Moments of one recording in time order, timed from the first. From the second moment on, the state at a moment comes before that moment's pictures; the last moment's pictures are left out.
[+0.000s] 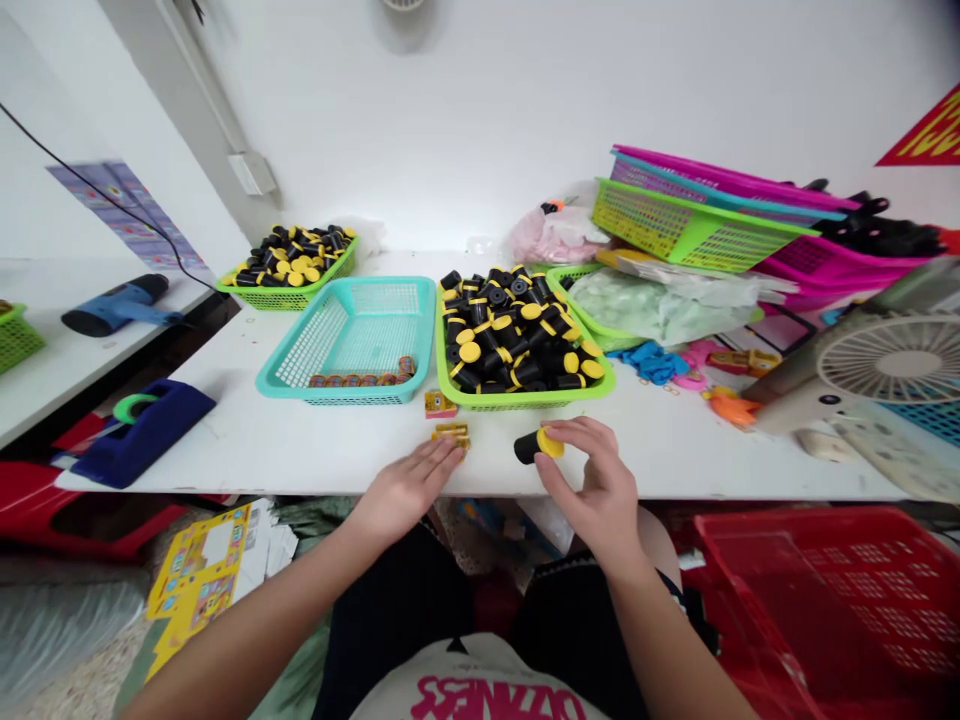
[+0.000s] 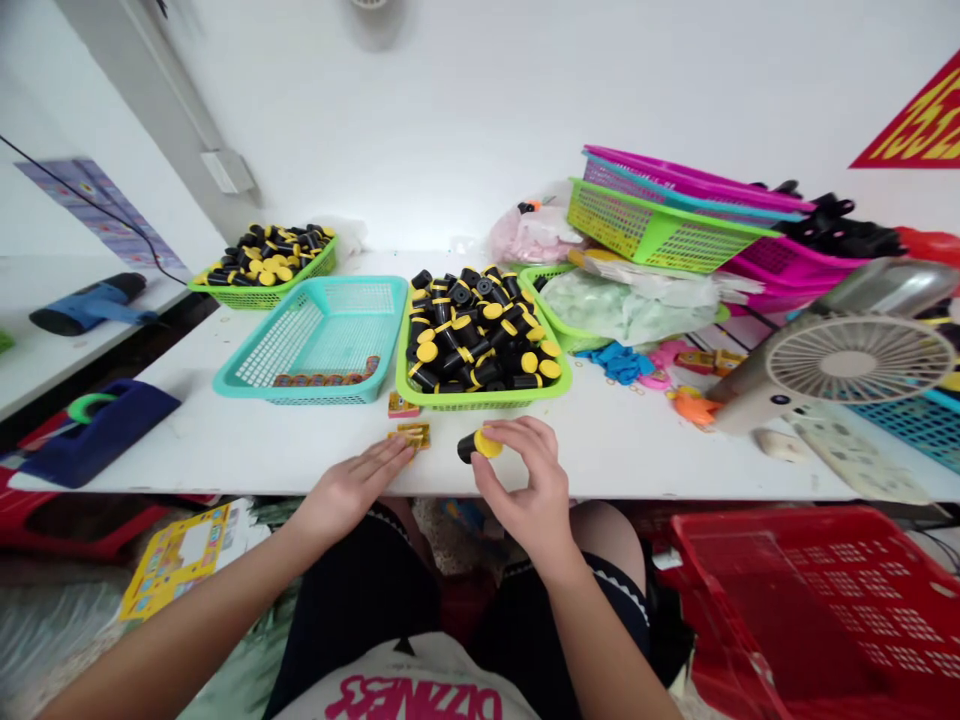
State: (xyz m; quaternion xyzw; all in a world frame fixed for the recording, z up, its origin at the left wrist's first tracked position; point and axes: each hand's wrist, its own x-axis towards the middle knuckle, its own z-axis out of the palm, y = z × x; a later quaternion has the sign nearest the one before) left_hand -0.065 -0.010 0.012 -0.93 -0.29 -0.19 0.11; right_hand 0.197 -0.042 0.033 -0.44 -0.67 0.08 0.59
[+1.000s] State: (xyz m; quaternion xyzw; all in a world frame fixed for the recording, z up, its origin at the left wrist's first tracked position) left_hand -0.025 -0.029 0.044 -0.77 -0.38 -0.42 -0.29; right_hand 0.179 -0.051 0.067 -0.44 -0.46 0.53 0.55
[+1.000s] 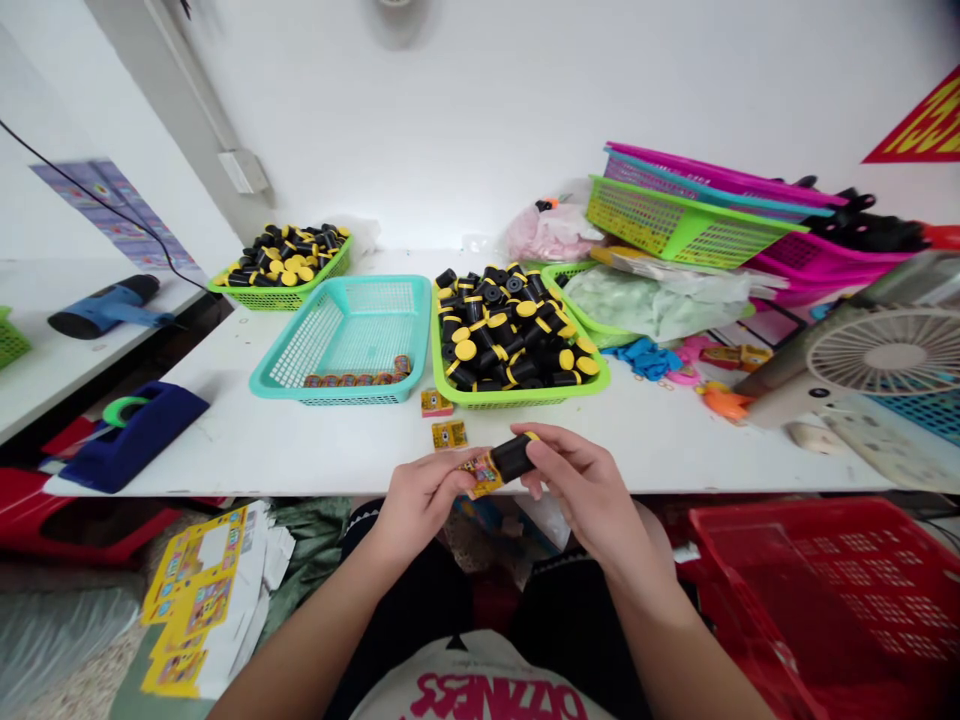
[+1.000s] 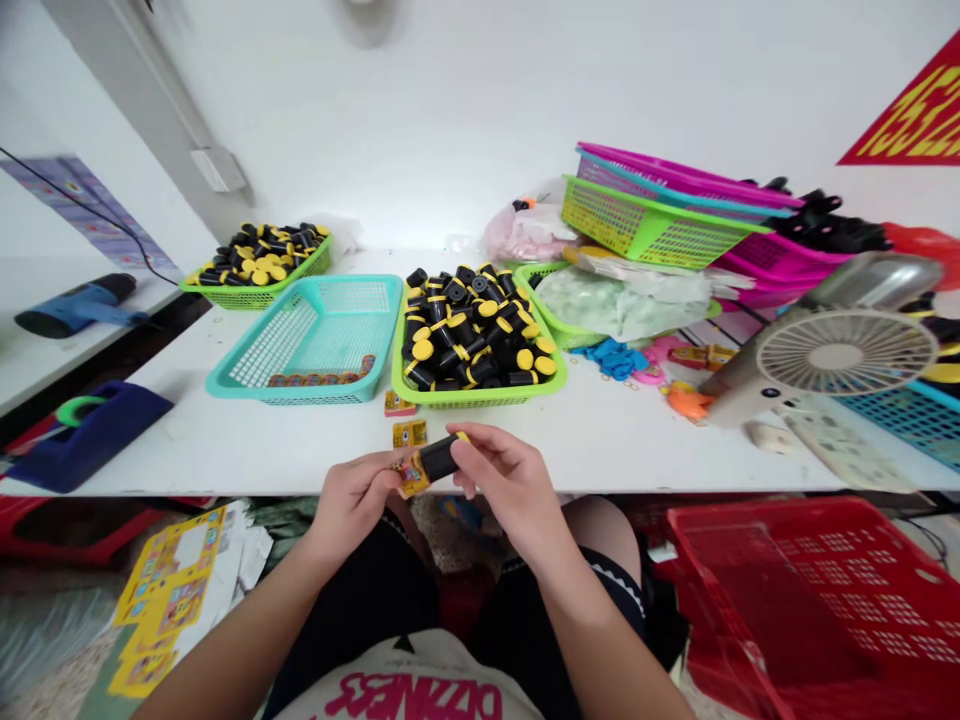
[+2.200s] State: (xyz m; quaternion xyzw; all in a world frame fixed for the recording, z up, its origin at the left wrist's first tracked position) left_hand -0.004 -0.035 0.070 -0.54 -0.32 -0.38 -0.68; right_hand 0.147 -0.060 0.040 -0.36 -0.78 0.00 0.52
